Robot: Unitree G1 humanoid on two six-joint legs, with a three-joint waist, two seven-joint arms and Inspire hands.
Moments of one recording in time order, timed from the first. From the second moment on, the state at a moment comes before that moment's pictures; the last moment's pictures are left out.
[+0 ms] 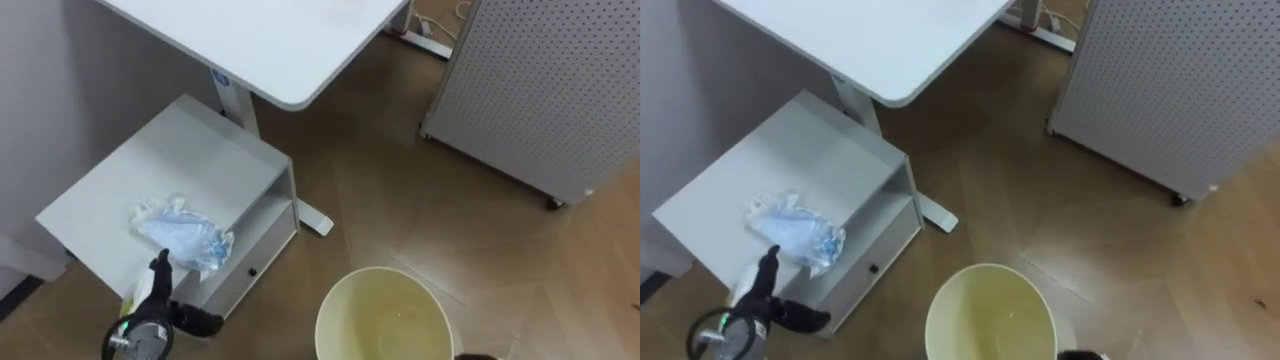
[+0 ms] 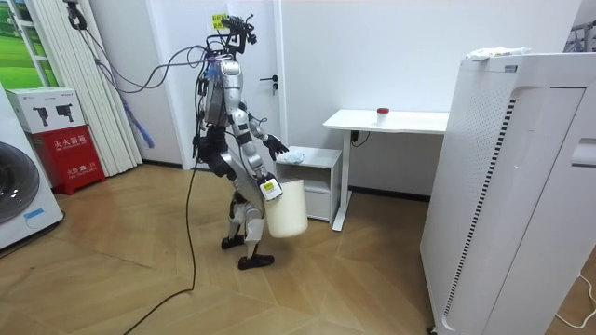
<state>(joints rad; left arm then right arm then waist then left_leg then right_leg) -0.50 0.28 -0.15 1.22 0.21 -0.13 0.40 -0.29 -0.27 0.29 1.25 0.43 -0.11 0.06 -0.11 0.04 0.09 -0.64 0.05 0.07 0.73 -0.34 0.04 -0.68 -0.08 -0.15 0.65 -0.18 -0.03</state>
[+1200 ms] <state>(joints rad) -0.67 0.31 -0.26 1.22 0.43 -0.08 0.59 -0.31 -0.30 0.37 1.16 0.62 -0.13 0.03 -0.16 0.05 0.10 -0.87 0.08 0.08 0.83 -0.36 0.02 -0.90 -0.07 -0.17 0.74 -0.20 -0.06</state>
